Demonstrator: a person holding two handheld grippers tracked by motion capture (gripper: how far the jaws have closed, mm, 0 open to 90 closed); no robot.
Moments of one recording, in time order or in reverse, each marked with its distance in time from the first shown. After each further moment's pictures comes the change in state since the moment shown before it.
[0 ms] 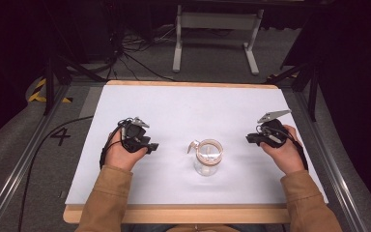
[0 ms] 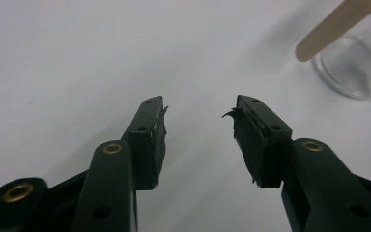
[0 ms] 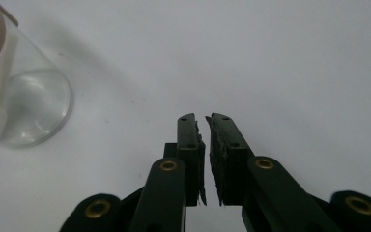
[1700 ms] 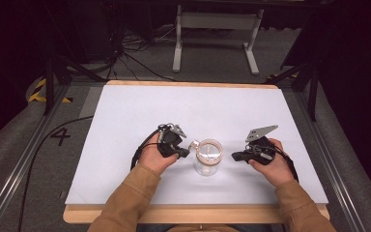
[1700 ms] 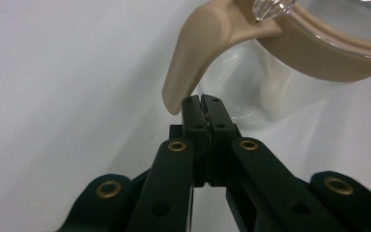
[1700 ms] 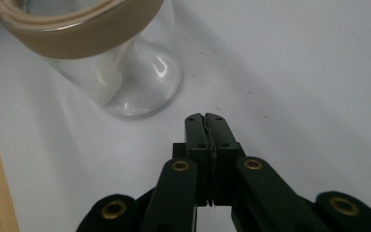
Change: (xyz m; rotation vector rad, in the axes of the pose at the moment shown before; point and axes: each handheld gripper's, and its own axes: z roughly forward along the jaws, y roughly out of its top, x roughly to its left) left arm -0.058 0.036 0.061 0.040 -0.224 0.214; right arm 0.045 -0.018 0.019 -0.022 0.240 -0.129
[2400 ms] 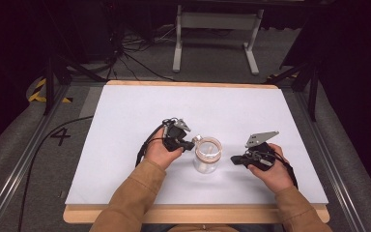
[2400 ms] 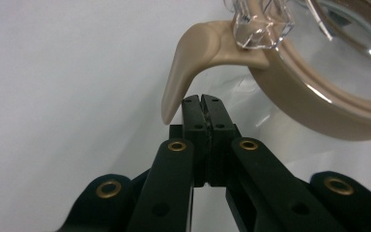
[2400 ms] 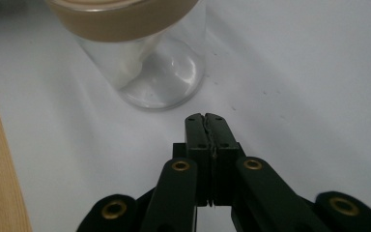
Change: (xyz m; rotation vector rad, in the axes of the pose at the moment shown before) left arm 0.007 0.013 0.009 -0.042 0.021 0.003; right arm 0.016 -0.005 0.000 -0.031 -0.018 -0.012
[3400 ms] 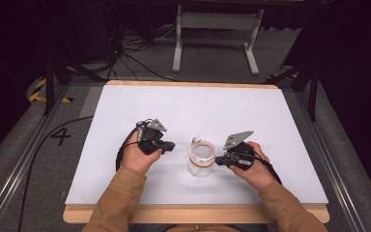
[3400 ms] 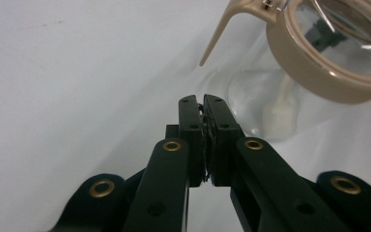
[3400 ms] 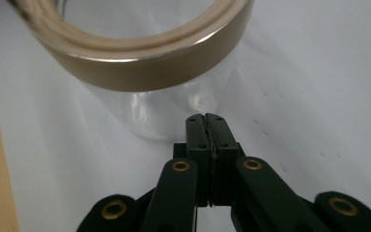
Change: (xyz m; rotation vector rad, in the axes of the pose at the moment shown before) left arm 0.006 -0.034 -0.054 -0.065 0.060 -0.098; right arm 0.027 0.032 0.037 0.063 0.029 -0.120
